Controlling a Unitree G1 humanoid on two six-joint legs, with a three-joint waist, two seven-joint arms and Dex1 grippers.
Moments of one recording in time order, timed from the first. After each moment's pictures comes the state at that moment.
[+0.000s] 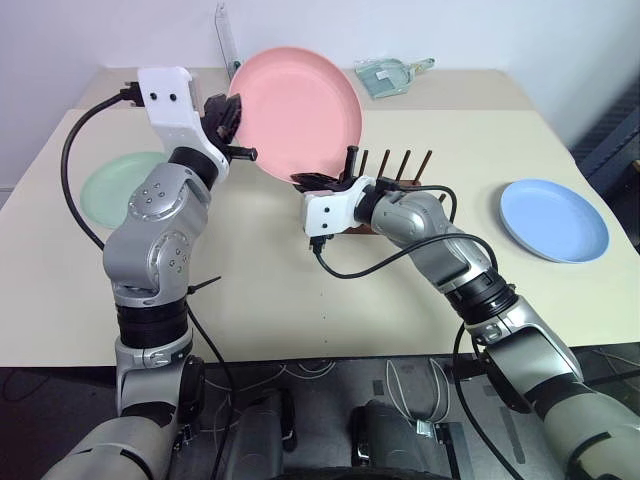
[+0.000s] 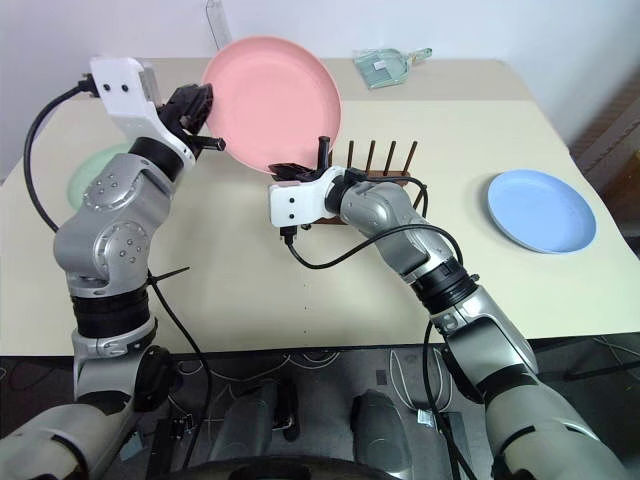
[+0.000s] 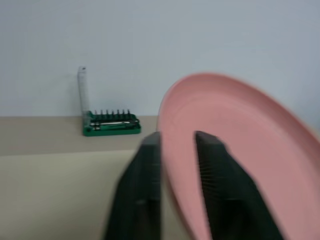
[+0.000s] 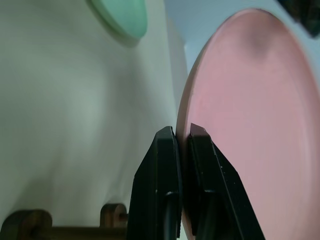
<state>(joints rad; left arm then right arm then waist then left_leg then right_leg) -0.71 0.26 0.18 -0.28 -0.40 0.70 -0.04 -0.85 -0.39 0.45 0.21 -0.49 -0.18 0.50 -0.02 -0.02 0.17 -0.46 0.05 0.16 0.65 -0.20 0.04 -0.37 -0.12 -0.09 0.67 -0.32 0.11</state>
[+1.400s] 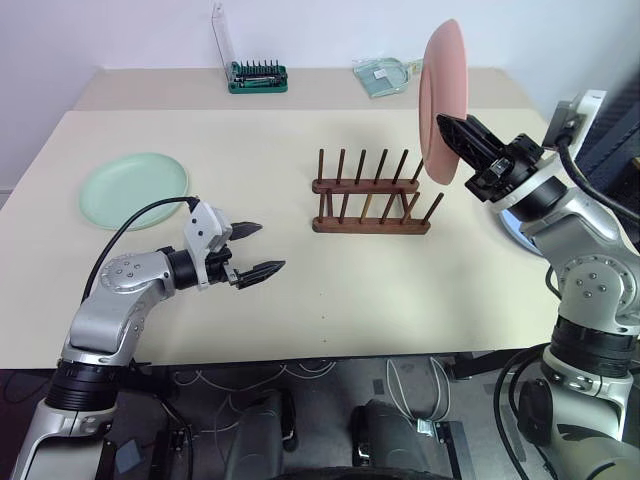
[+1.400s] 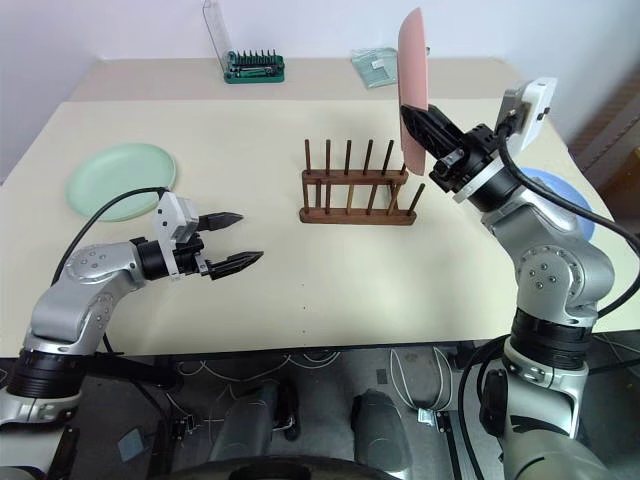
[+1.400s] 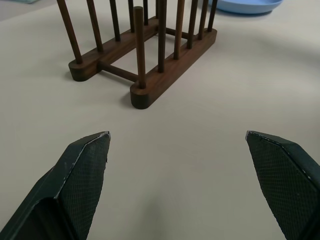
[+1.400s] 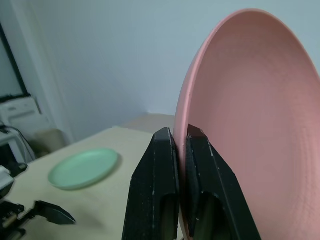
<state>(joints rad) -0.30 0.65 0.01 -0.16 -0.42 0.40 -0.93 -0.55 -0.47 -0.37 -0.27 0.85 0.69 0.56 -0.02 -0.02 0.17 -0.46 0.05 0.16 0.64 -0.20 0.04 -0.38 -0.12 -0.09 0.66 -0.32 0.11</state>
